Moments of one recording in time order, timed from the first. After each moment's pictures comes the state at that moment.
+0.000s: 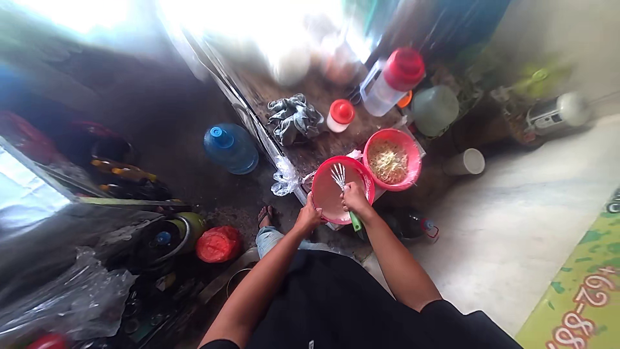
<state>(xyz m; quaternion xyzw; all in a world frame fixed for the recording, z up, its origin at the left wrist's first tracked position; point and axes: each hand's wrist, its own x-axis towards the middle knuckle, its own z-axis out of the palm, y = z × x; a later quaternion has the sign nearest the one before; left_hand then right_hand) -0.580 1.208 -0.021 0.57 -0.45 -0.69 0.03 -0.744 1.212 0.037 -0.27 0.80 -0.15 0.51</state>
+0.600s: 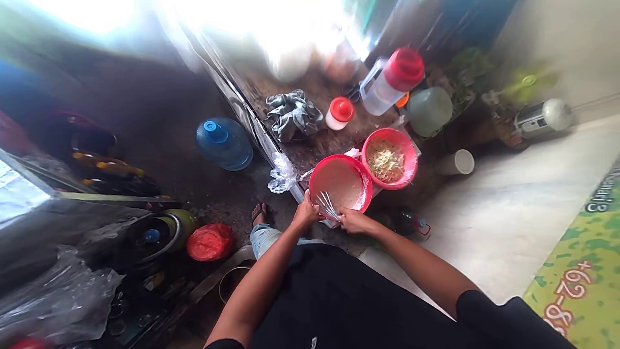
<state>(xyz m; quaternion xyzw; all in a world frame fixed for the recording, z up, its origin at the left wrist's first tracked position) -0.575 1.203 -0.009 0.56 -0.44 -0.70 0.04 -0.751 1.257 0.057 -0.47 0.68 0.16 0.55</state>
